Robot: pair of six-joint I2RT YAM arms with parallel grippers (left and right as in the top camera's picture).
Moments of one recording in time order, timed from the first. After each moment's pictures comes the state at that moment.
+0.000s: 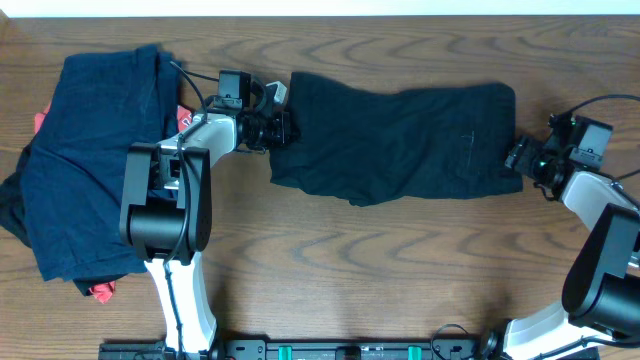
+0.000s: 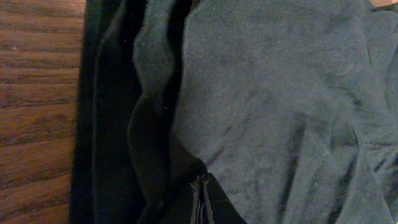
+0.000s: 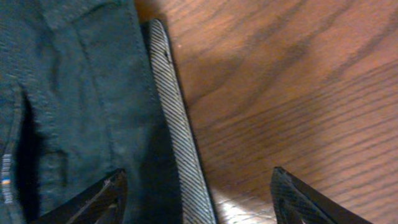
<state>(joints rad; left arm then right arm) -0.11 2.16 1.33 -0.29 0.65 -0.20 -0.36 1.77 0.89 -0.08 -0.21 0.16</state>
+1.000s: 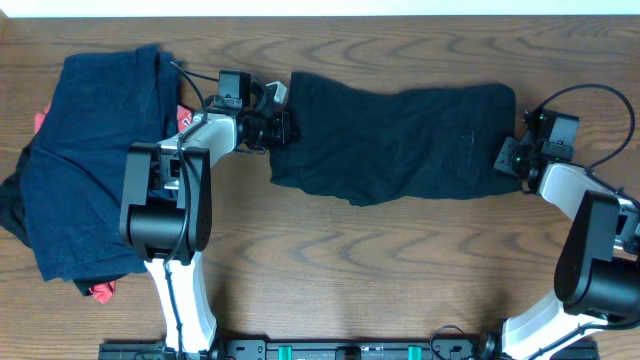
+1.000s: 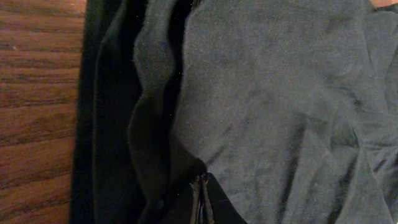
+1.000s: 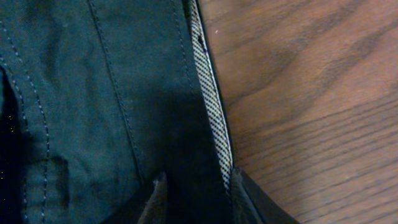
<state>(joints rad) -0.11 2.16 1.33 -0.29 0.65 -0.20 -0.24 1.84 0.90 -0.05 -0.07 0.17</state>
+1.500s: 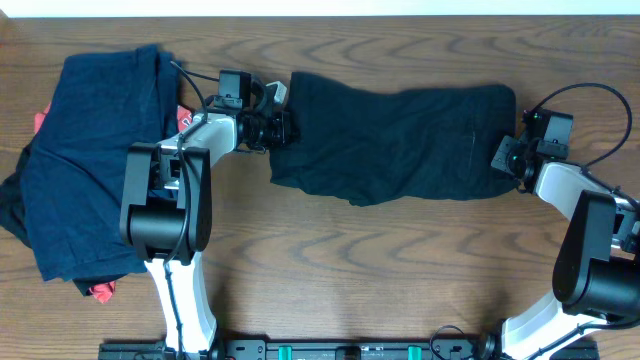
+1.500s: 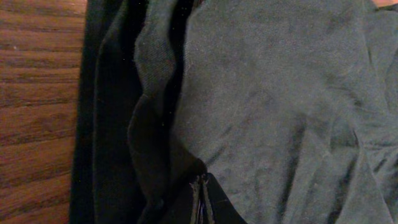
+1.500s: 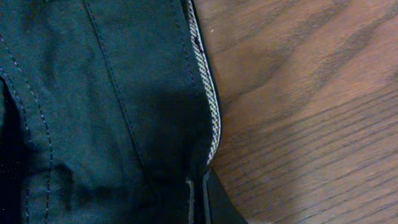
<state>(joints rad) -0.11 2.16 1.33 -0.29 0.65 -0.20 -0.23 1.84 0.90 -0.05 -0.03 0.22</state>
